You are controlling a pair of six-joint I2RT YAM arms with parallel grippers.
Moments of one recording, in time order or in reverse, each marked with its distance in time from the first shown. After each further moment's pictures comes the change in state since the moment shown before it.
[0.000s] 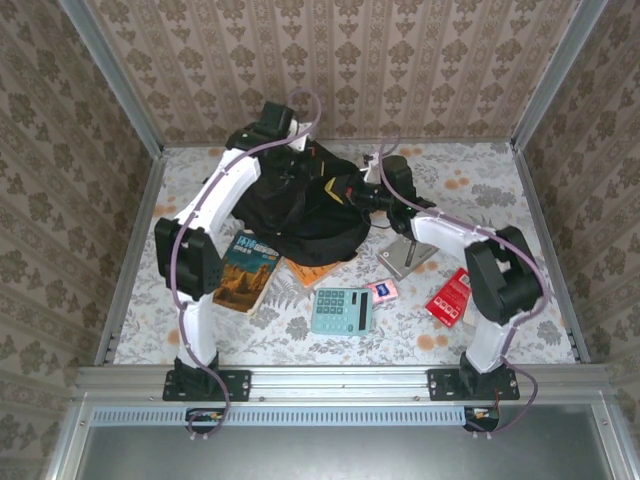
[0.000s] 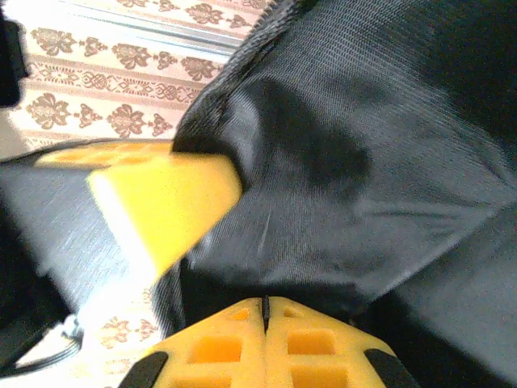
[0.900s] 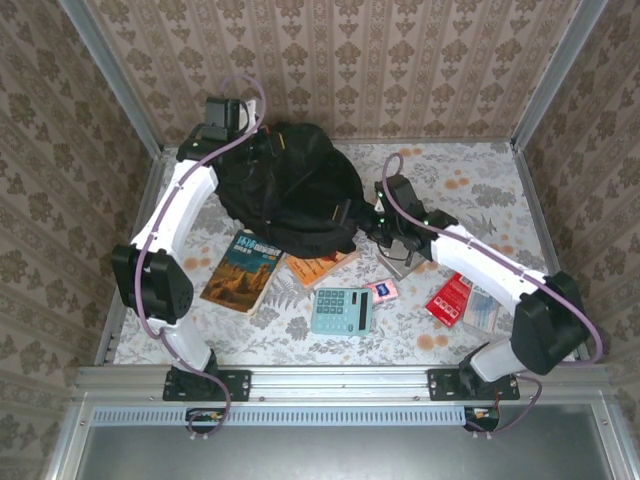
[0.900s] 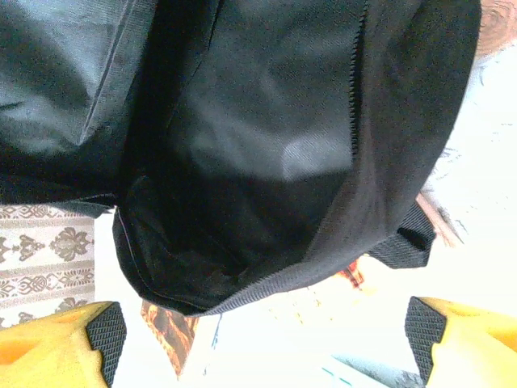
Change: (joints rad) left arm 0.153 -0.250 -0.233 0.262 -0.065 -0.183; right arm 0.119 -0.266 -0.018 -0.674 0.374 -0.240
